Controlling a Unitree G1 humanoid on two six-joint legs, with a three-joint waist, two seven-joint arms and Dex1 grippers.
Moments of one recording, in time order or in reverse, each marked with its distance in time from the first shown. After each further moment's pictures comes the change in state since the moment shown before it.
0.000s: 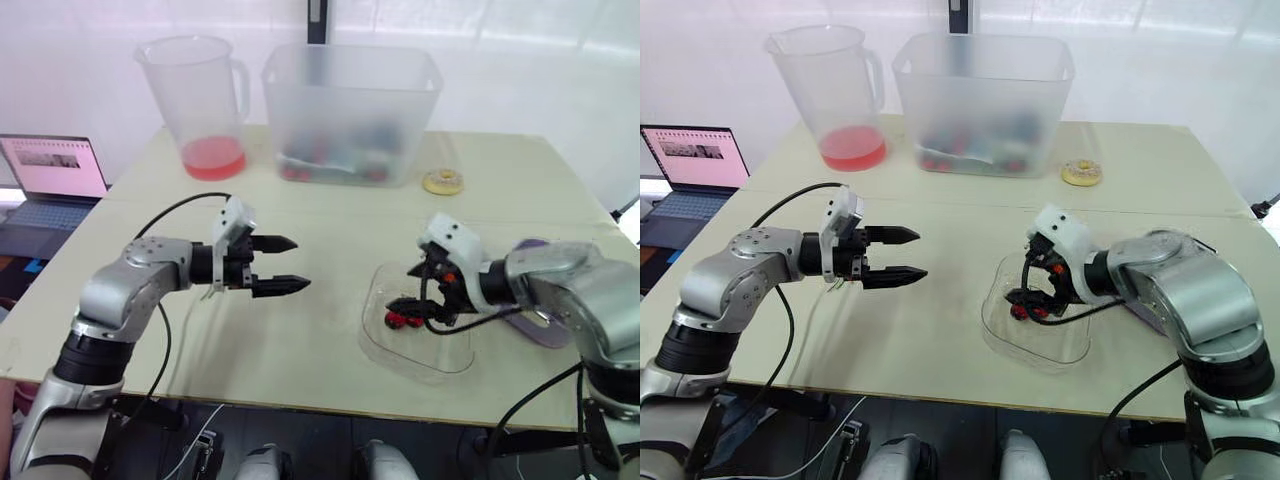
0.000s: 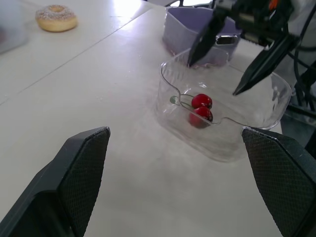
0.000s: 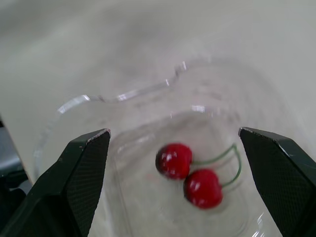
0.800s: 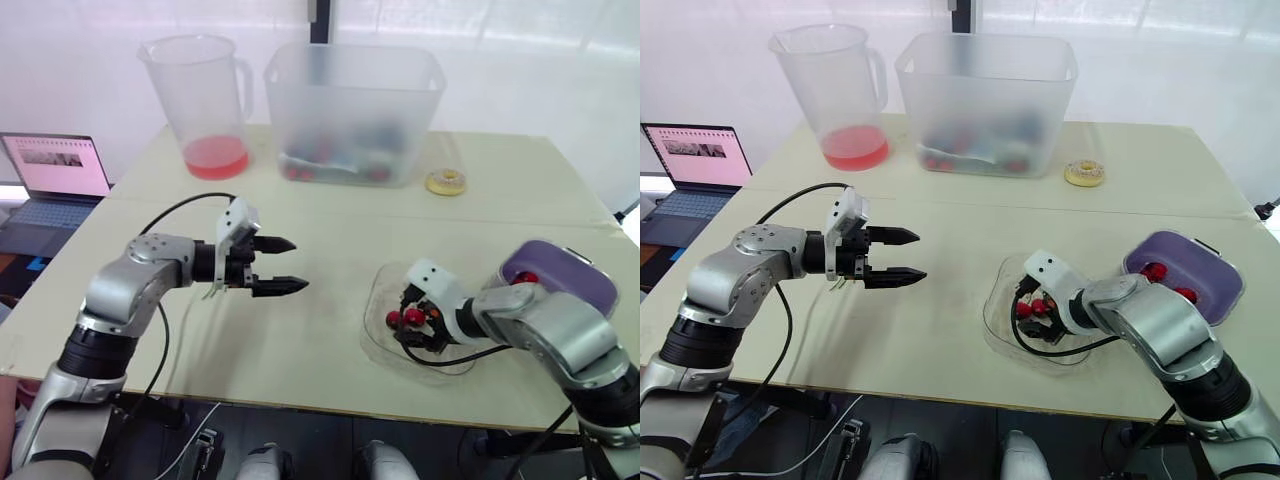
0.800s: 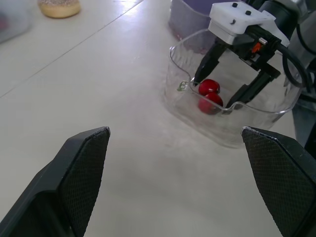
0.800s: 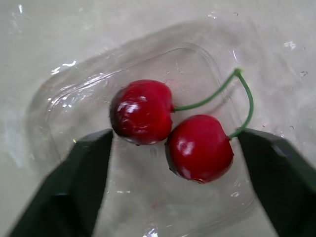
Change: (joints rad) left arm -0.013 0.025 -0.029 0.021 0.065 -0.020 -0.019; right arm 0.074 -0.034 0.220 0.080 -0.007 -0.155 -0.233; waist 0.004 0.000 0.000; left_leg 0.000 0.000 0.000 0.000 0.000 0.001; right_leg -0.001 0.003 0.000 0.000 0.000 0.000
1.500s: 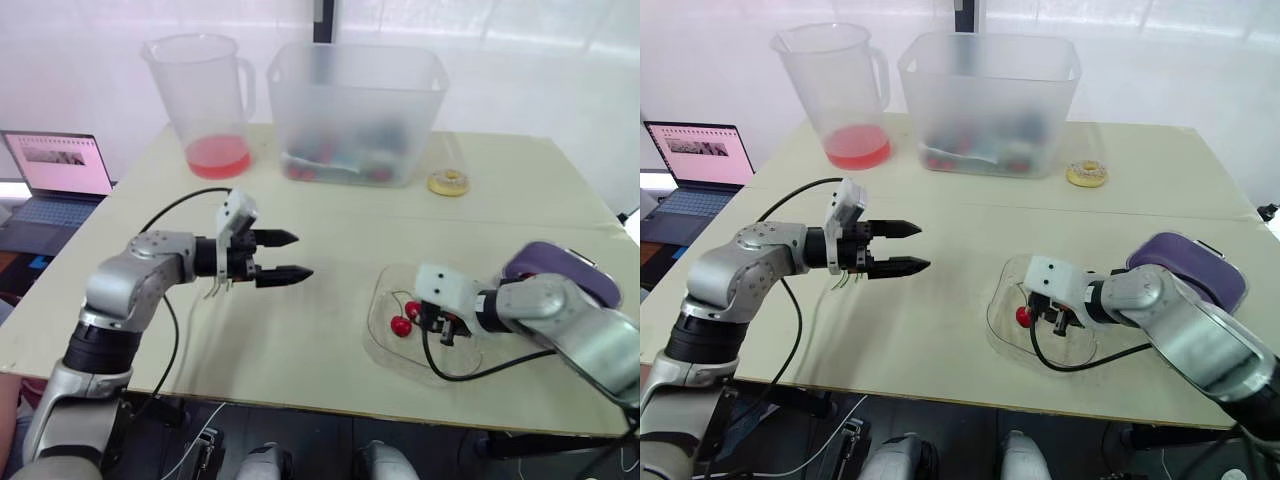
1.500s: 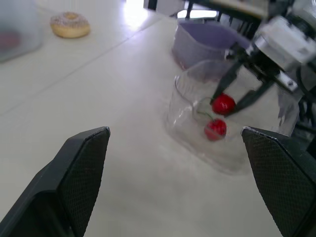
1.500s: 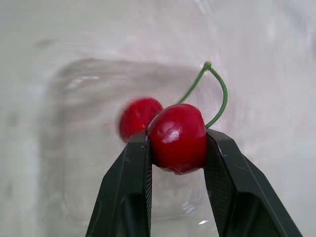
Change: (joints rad) left arm -0.078 -0.097 0.096 0.016 -0.134 0.138 0.075; right arm 0.093 -0.349 0.014 -0.166 -0.120 -0.620 0.251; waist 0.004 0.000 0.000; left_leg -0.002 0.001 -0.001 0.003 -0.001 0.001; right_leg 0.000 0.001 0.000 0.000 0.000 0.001
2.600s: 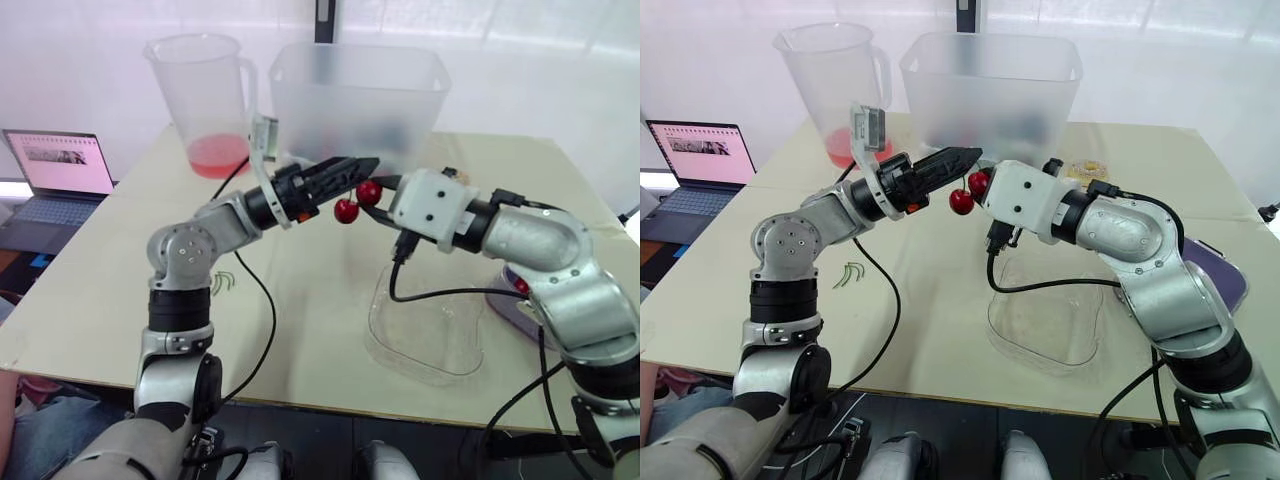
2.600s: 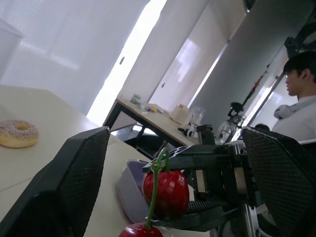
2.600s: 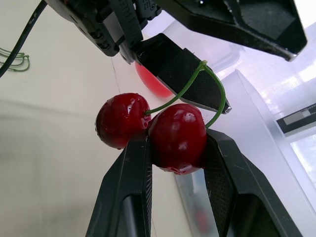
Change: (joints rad) left arm -0.199 -0.396 0.188 0.104 -0.309 0.160 0.391; right arm -0.286 0.400 -0.092 0.099 -0.228 -0.242 -0.123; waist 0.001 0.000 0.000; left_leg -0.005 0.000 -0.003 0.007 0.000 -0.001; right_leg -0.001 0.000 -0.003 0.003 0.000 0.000
